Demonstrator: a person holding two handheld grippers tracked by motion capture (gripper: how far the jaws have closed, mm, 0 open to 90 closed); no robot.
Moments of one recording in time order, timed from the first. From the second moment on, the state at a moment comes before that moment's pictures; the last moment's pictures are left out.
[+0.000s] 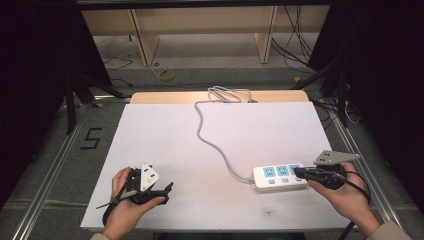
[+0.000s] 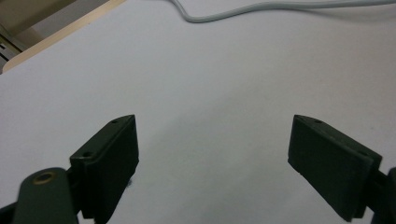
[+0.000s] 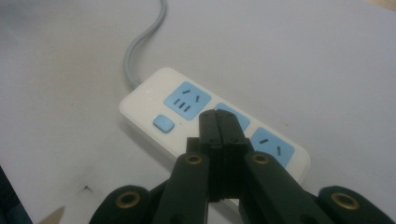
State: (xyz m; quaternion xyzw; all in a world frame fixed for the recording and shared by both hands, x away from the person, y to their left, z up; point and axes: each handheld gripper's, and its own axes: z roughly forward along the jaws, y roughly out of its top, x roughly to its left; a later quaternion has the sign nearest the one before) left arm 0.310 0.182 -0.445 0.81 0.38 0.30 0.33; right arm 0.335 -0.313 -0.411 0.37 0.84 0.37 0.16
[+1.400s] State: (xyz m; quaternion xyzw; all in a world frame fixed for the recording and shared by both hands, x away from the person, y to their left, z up) left arm 0.310 0.181 -0.446 0.82 0.37 0.30 0.33; right arm 0.372 -0.293 -0.418 0.39 0.87 0.28 0.09
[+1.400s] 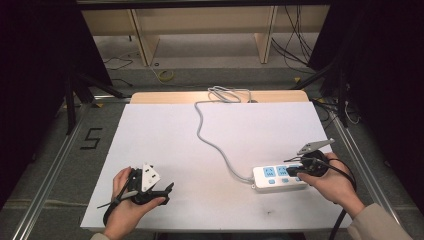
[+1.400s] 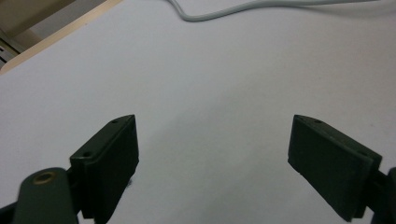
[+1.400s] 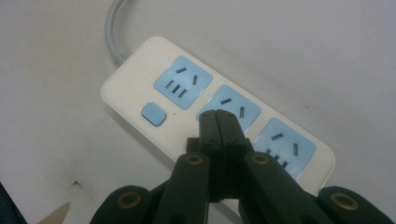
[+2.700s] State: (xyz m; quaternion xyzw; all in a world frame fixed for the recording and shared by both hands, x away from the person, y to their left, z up) left arm 0.310 0.179 -0.446 0.82 0.37 0.30 0.33; right arm 0.385 -0.272 -0.429 0.37 0.90 0.20 0.05
